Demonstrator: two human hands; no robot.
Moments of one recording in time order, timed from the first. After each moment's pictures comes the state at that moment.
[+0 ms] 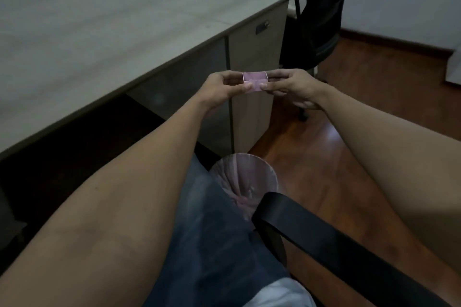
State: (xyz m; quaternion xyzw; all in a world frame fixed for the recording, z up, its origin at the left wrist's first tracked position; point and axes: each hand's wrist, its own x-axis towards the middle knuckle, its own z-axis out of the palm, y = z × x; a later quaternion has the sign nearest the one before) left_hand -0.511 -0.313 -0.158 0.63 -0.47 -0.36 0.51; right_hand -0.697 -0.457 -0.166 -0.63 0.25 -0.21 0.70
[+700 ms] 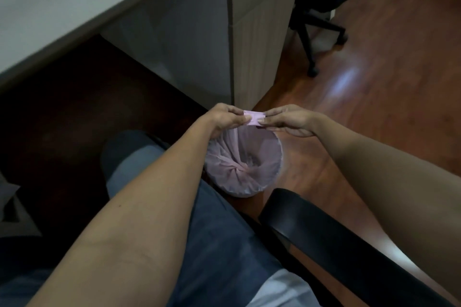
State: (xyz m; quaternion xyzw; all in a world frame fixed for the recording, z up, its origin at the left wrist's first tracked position) left_hand -0.516 -0.310 -0.338 0.69 -0.24 -0.55 0.41; right_hand -0.699 -0.429 -0.336 -0.51 0.39 0.01 0.77
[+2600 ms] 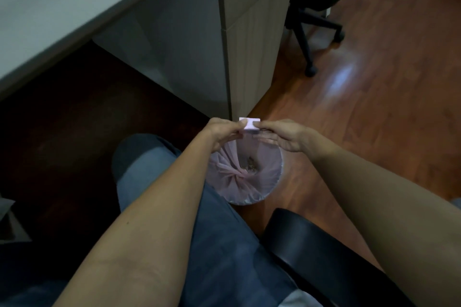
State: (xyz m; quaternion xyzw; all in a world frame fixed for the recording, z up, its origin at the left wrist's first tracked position) left_hand -0.519 -0.319 -0.370 0.69 -0.13 -0.56 0.45; right_hand -0.688 -0.417 -0.366 -0.40 0.46 -0.03 0.79
